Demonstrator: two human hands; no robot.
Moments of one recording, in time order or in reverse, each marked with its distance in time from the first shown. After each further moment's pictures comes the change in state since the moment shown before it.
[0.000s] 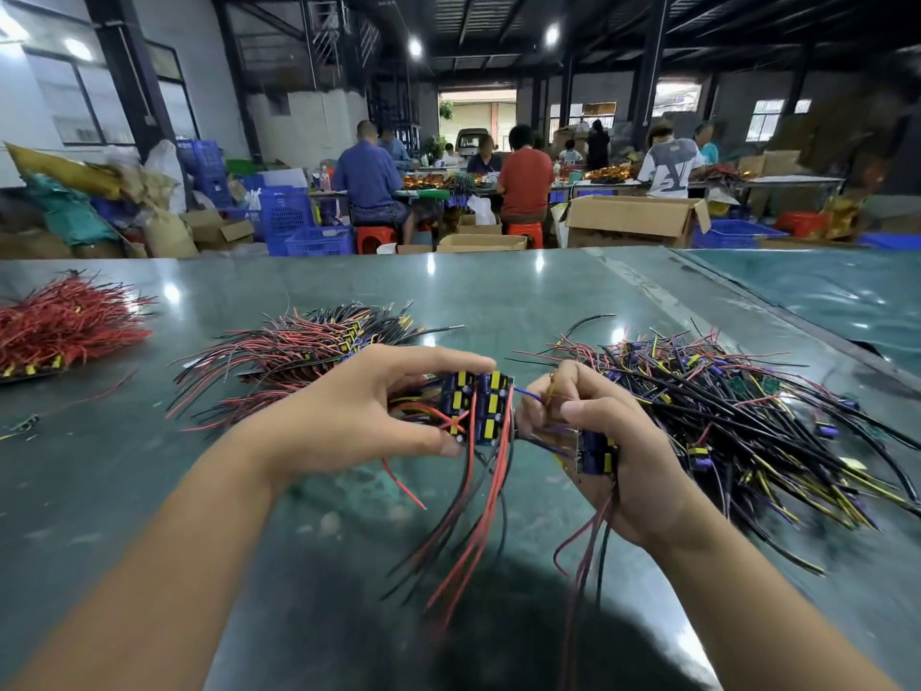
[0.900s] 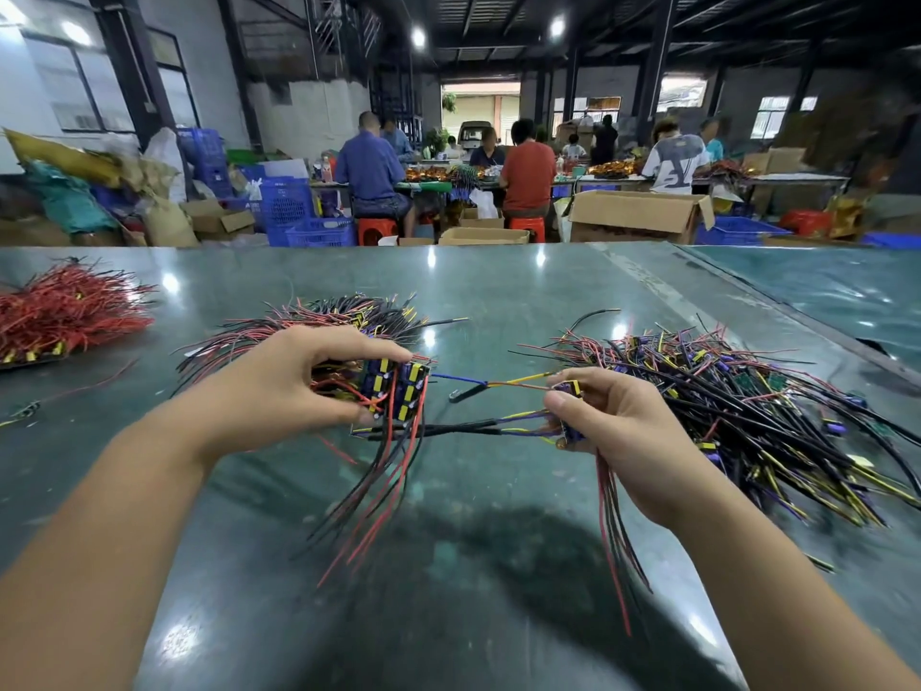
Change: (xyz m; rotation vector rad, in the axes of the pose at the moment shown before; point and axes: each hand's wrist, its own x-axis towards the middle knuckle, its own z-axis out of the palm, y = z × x) left_hand -0.027 -0.023 -0.045 0.396 0.166 -0.031; right_hand 0.003 0.004 -0.014 -0.380 0.267 0.162
